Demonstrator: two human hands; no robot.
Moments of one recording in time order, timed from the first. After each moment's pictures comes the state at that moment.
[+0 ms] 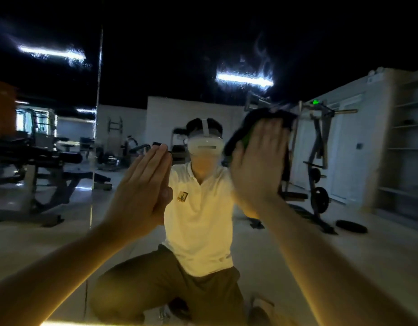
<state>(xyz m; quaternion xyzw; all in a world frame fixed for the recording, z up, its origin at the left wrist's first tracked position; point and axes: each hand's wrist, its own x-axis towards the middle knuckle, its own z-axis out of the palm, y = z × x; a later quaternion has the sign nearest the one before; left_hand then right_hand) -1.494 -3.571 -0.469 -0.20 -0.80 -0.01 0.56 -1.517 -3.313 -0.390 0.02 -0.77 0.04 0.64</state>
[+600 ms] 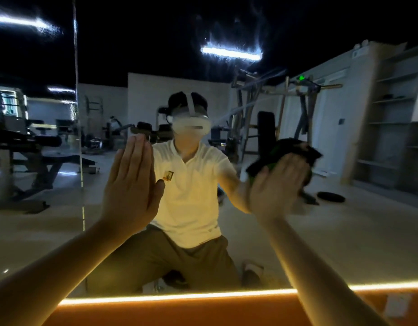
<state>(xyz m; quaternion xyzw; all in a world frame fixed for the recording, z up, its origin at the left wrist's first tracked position) -1.506 -3.575 -0.513 -0.18 -0.78 -0.02 0.59 -1.522 -3.271 -0.503 -0.09 -0.77 0.17 0.61</state>
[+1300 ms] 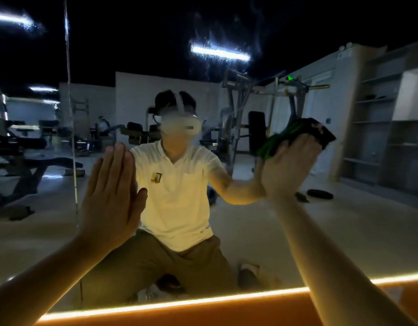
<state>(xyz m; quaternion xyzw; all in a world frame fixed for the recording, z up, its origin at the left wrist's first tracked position) -1.509 -3.609 -0.527 -0.17 -0.78 -0.02 0.60 -1.519 -3.266 -0.444 -0.14 -0.74 0.24 0.61</state>
